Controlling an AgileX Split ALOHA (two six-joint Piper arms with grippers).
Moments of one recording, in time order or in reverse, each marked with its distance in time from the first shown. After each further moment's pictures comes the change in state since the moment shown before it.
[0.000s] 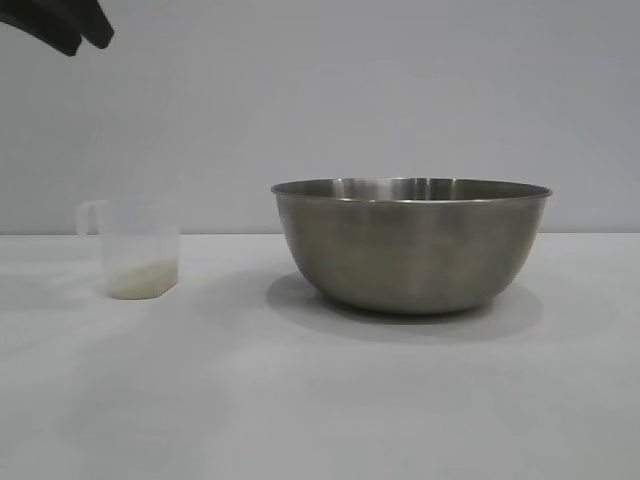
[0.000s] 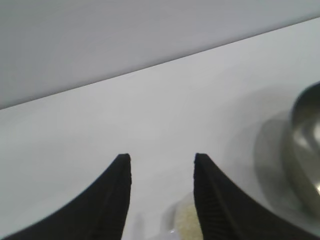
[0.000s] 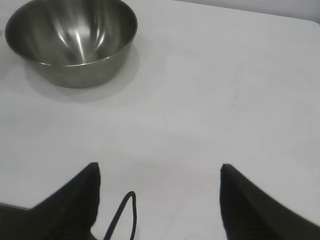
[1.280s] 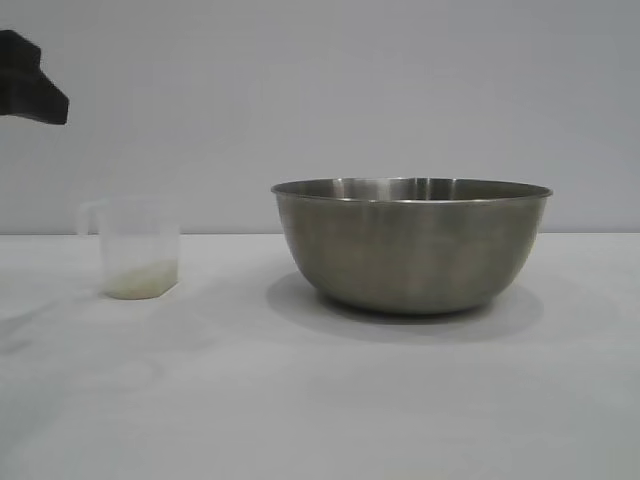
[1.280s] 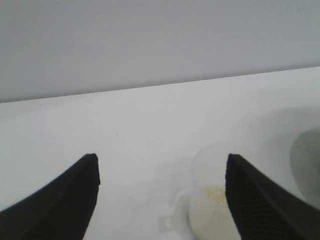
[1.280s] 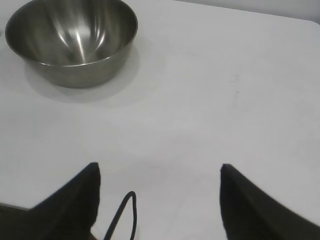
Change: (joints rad) left arm 0.047 0.310 0.740 0.379 -1.213 -0.329; right arm 0.000 0.000 0.000 0.000 0.000 0.000
